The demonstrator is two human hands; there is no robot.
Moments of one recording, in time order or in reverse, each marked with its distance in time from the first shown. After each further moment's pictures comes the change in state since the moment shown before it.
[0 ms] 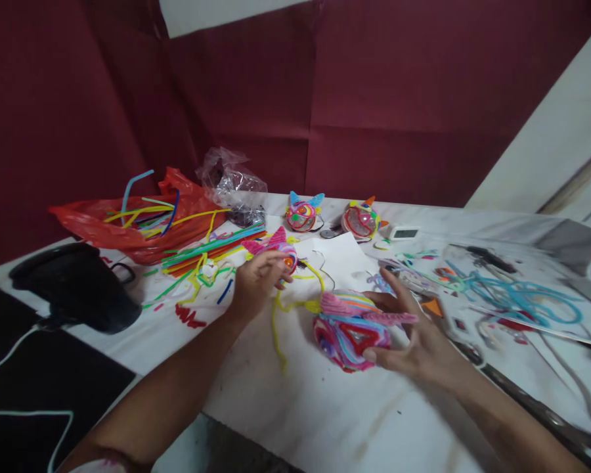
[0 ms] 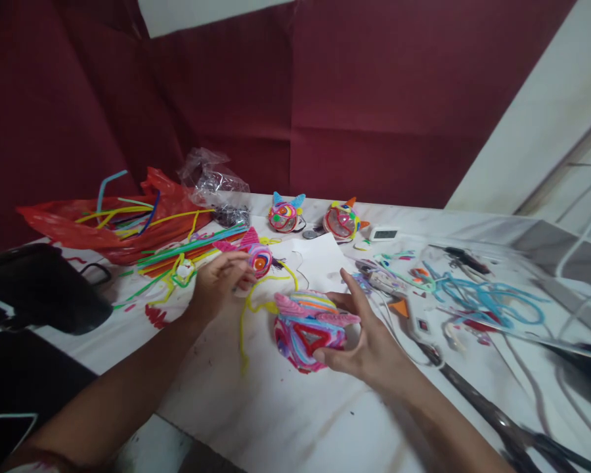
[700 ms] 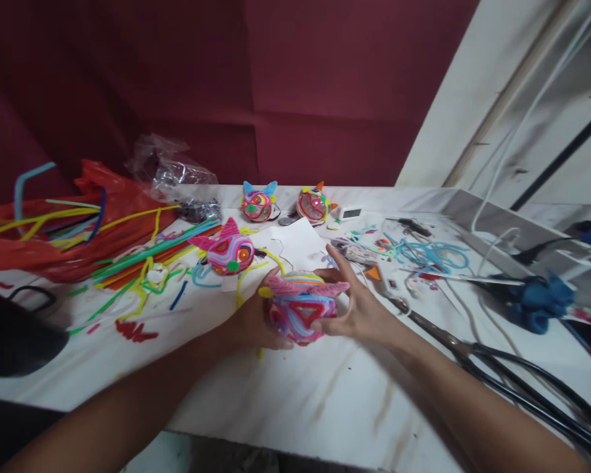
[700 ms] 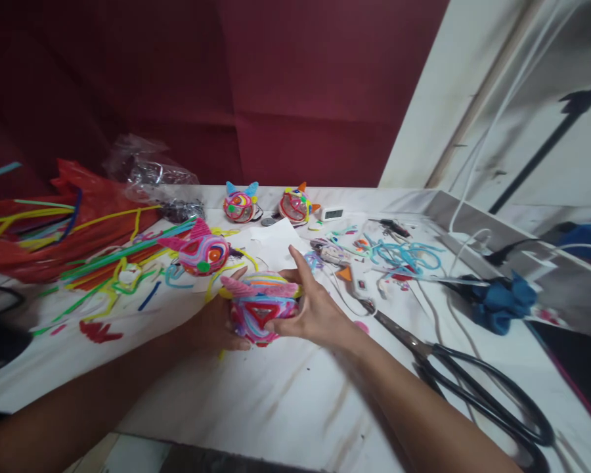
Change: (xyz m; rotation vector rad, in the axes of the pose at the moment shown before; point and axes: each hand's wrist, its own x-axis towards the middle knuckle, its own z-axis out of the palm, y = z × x) left_hand -0.043 -0.063 0.038 -0.289 -0.686 -0.201; right_hand 0.003 -0.026 0.005 0.088 -0.037 0.050
